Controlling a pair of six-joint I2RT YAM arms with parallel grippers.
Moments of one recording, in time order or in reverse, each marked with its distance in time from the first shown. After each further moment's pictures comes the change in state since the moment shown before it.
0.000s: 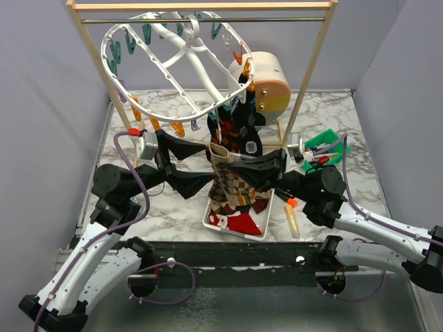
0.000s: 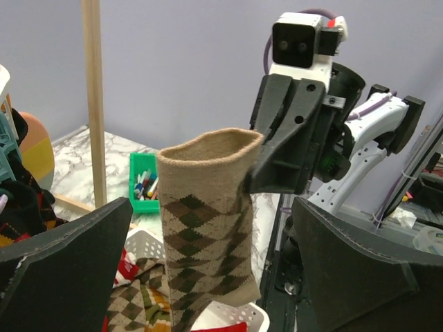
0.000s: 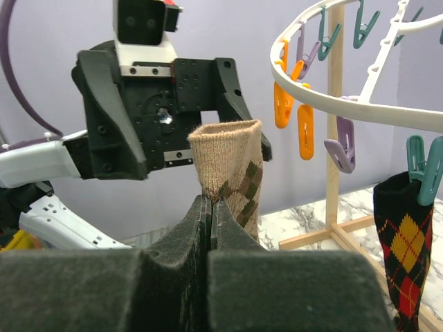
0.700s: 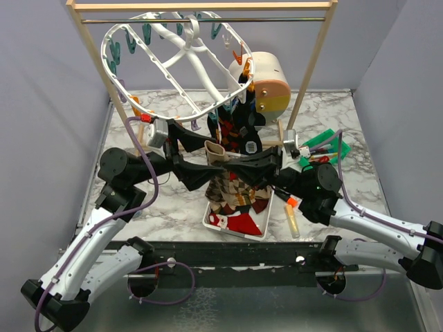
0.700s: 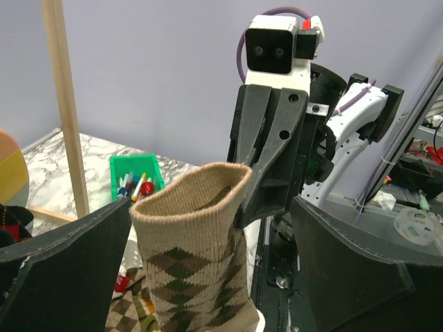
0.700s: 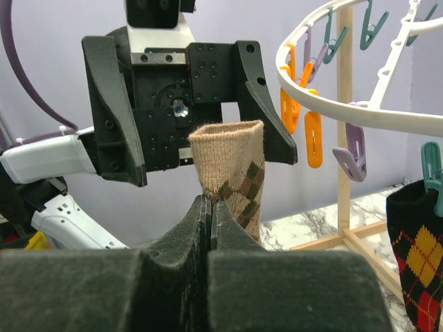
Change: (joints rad) left arm -0.013 0.155 0.119 0.022 0.102 0.003; right arm 0.000 0.056 0.022 0.047 -0.006 0.049
